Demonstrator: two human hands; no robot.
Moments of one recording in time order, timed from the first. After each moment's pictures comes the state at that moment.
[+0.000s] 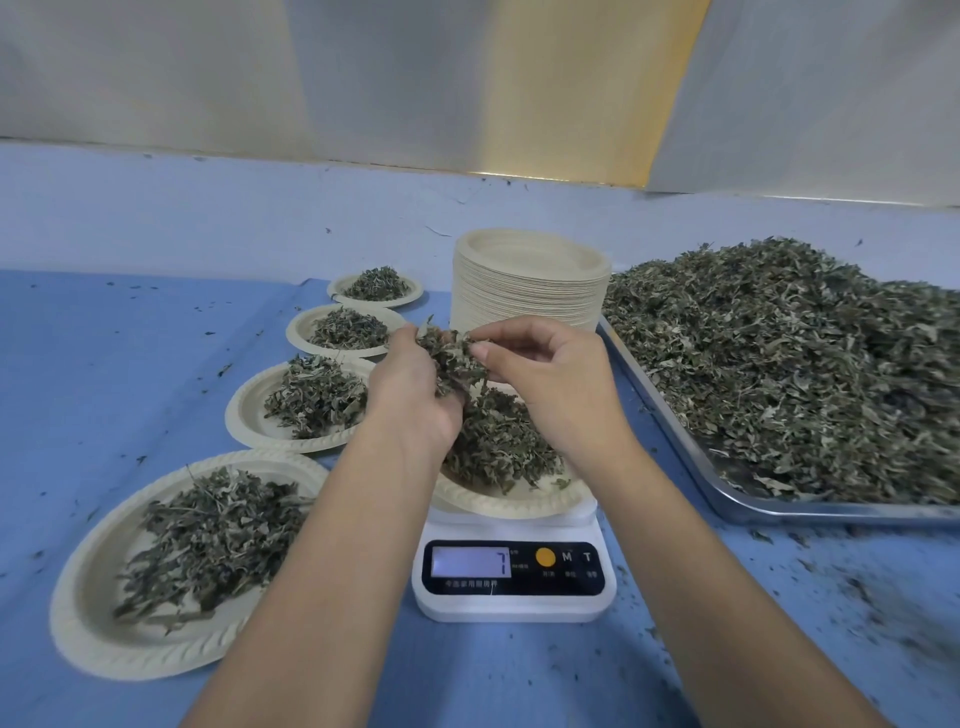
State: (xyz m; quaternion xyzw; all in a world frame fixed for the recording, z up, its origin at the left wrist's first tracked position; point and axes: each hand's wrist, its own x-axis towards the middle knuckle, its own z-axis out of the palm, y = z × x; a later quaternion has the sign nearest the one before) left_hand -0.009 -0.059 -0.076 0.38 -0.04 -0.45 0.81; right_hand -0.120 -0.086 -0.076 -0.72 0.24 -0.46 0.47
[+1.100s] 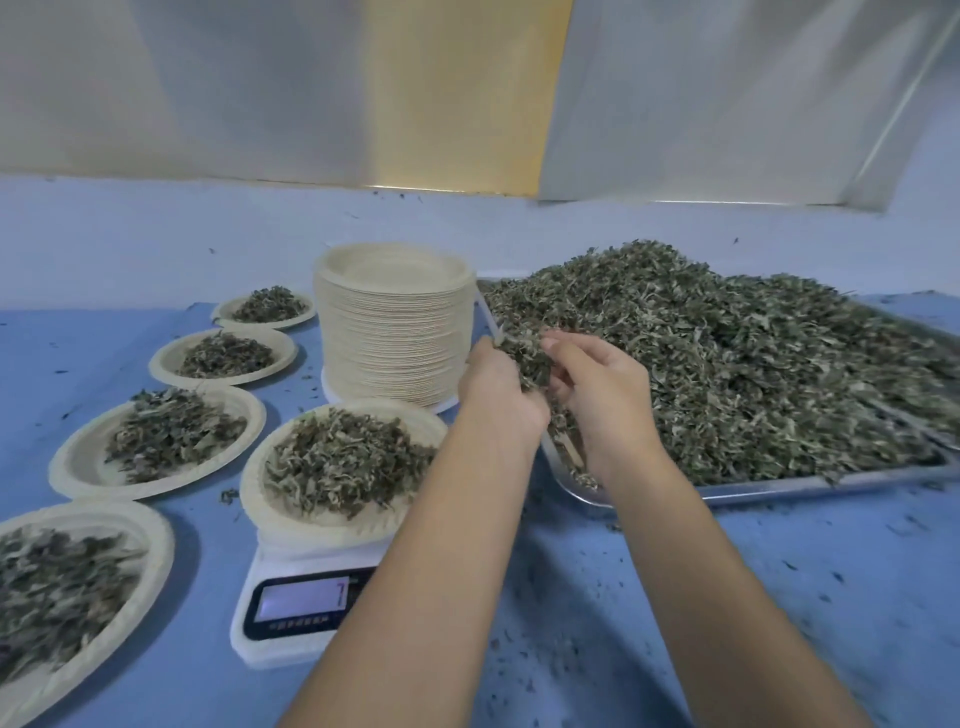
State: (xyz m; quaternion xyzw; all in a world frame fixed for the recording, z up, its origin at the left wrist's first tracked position) left_hand -0.157 -0.155 -0.062 0.32 -0.02 -0.59 0.74; right_hand -0.231 -0.150 -0.075 -0.48 0.36 -0.57 0.56
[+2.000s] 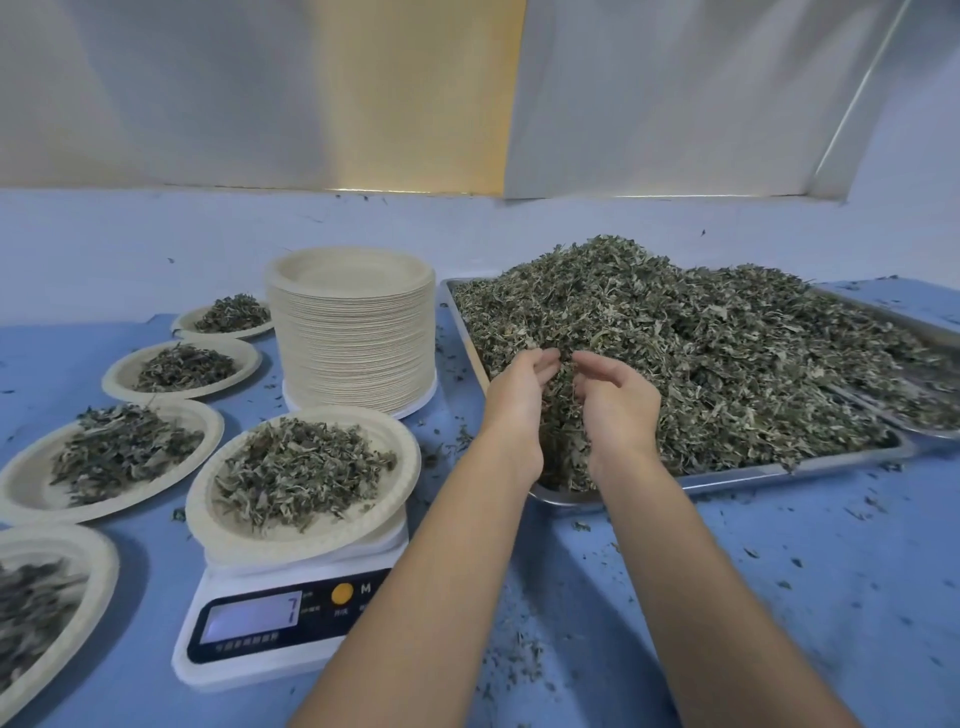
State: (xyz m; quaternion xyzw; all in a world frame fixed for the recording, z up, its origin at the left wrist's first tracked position) left_hand -0.201 -0.160 -0.087 0.50 -0.27 -0.52 0.64; right_hand -0.266 -0.185 -0.103 -0.43 0.50 -0.60 0.45
